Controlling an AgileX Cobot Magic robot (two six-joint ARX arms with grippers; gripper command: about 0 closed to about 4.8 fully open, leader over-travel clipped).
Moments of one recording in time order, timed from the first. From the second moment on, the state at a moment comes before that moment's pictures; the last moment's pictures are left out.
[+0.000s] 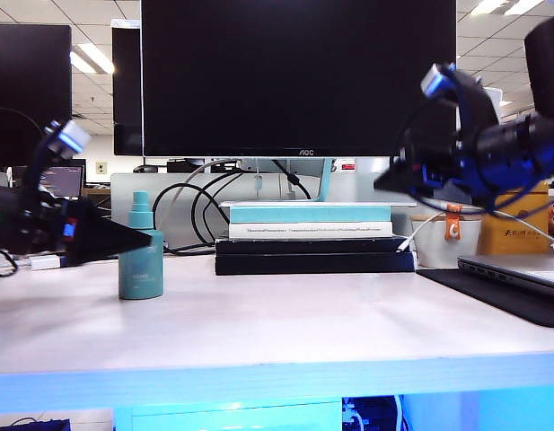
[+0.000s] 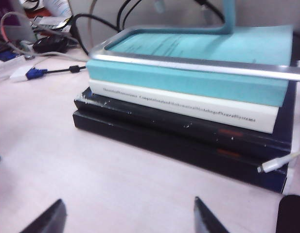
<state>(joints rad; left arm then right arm) -0.04 1.91 0.63 1.03 0.89 0.28 0.21 1.66 0.59 0.93 -0.39 0.04</state>
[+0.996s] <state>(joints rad) -0.07 1.95 0.68 0.93 0.89 0.30 0.27 1.83 0.61 0.77 -0.50 -0.11</state>
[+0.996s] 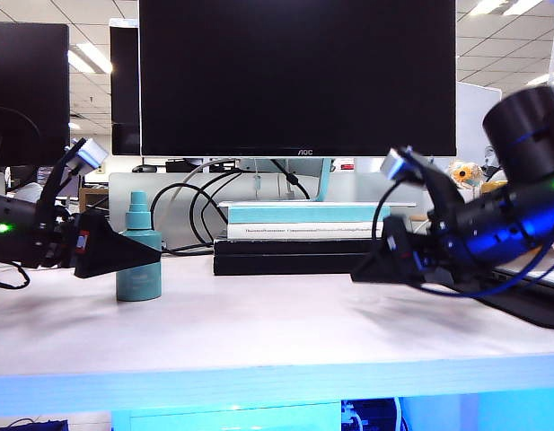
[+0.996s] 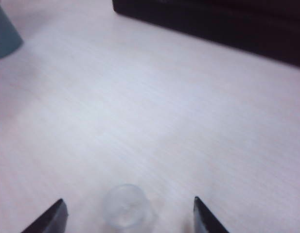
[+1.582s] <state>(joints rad) -0.08 1.95 0.68 0.92 0.89 0.30 0.28 1.89 0.64 0.80 -0.48 -0.11</state>
